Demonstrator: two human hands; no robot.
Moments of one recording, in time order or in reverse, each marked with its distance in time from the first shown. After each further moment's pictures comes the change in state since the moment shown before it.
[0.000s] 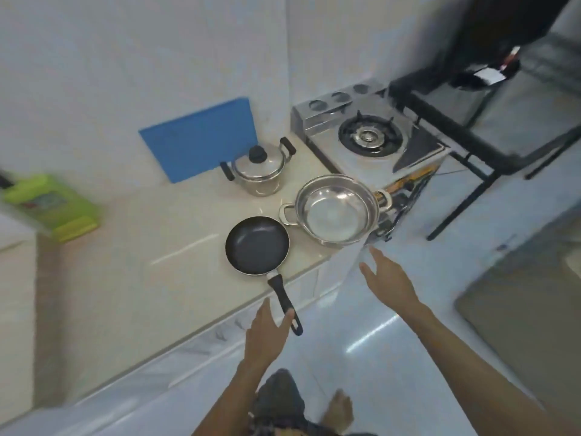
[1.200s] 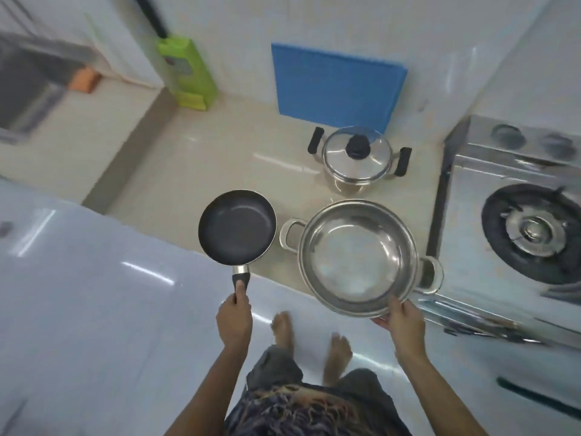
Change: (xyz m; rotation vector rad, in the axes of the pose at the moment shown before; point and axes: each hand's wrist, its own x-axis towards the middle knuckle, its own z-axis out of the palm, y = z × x) left_hand 0.073 0.123 0.071 -0.655 0.862 -0.917; right_hand 0.267 0.040 -0.011 0.495 -0.442 0.043
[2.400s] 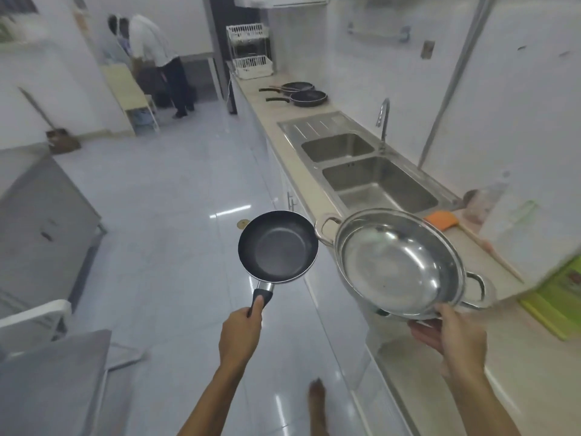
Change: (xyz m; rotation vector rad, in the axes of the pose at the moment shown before) left_hand 0.366 -0.143 -0.545 -0.376 0.588 -0.228; right_hand -0.235 -0.295 0.727 0.043 -0.690 -0.317
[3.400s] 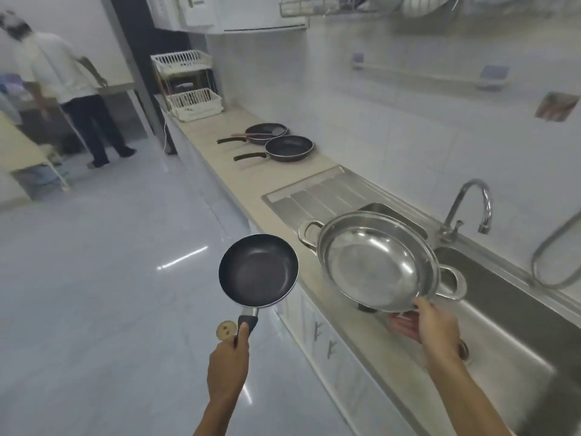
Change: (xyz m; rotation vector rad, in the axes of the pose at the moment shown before) left_hand 0.747 0.215 0.011 0.067 -0.132 0.121; right_hand 0.386 -0.082 0.640 0.016 0.192 -0.012
